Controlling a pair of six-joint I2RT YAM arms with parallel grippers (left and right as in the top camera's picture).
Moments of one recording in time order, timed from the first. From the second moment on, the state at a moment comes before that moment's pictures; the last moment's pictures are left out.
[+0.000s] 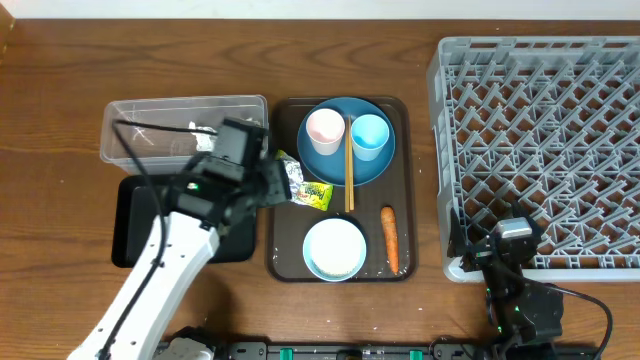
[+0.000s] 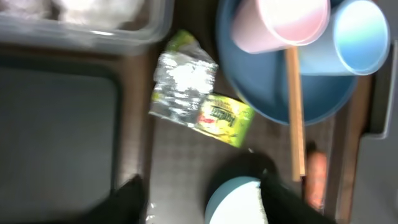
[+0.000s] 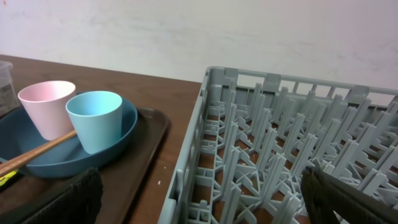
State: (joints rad) left arm -0.37 1.28 1.05 -0.82 0.07 -0.55; right arm 0.15 0.01 0.01 -0.07 -0.01 -0.06
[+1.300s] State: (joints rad) left arm -0.44 1.80 1.04 -0.62 0.02 -0.57; right arm 0.15 0.01 0.01 -0.07 -0.01 -0.06
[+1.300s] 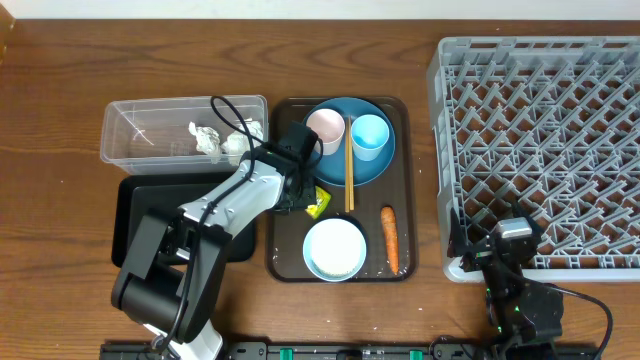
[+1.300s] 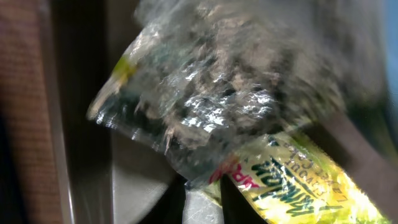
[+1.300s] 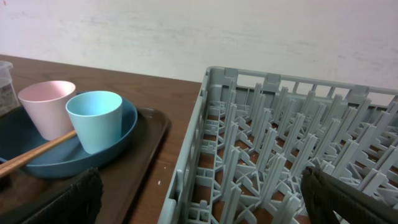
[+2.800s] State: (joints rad) left arm -0.44 1.72 1.03 -0.66 -0.02 -0.56; right arm 0.15 0.01 0.01 -0.07 -0.01 -0.06
